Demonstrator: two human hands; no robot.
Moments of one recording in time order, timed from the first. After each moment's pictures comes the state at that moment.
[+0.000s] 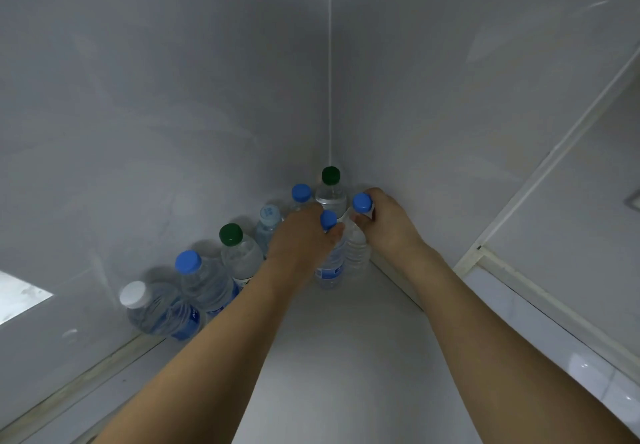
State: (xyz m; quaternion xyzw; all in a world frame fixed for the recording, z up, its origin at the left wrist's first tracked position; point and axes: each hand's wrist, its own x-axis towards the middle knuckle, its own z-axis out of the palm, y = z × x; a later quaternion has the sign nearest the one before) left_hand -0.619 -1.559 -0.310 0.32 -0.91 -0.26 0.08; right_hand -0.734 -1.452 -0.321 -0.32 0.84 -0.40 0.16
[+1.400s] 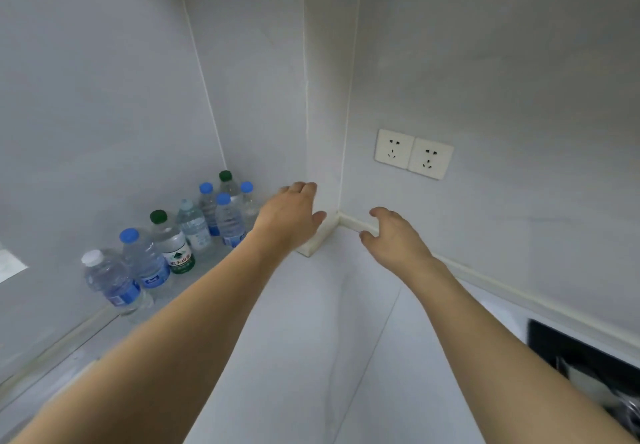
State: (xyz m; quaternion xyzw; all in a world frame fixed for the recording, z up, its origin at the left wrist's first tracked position) left_hand -0.540 -1.325 -0.174 0.08 -0.99 -0.09 0.07; right_hand -0.587 -1.139 -0.197 -0.20 0.95 -0.25 0.05
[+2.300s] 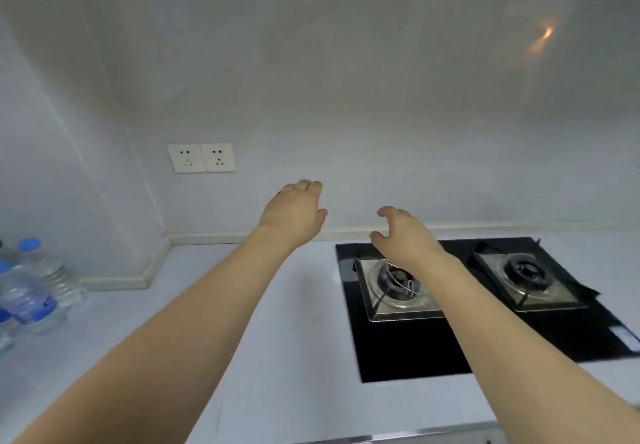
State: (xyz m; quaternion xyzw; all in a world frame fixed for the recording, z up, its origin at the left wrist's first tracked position) left_hand -0.466 -1.051 -0.131 -0.25 -0.96 -0.13 0.08; right_hand -0.391 -0.861 -0.146 0.08 0.97 -0.22 -0.06
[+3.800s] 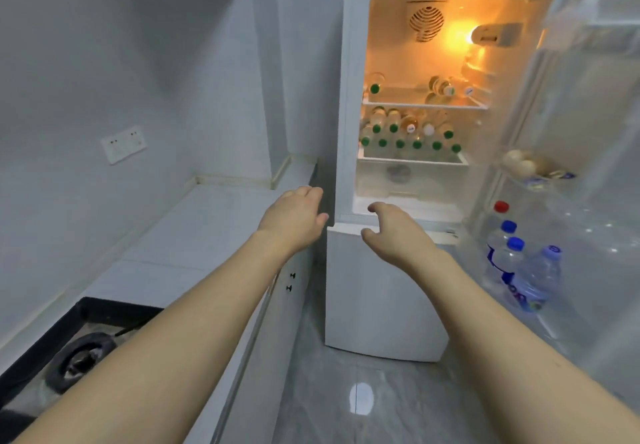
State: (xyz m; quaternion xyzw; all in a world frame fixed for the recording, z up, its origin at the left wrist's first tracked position) left_hand -0.074 -0.300 -0.132 -0.80 -0.58 -0.15 0.02; right_hand 0.115 -0.329 -0.142 0.66 0.72 -0.12 -0.19
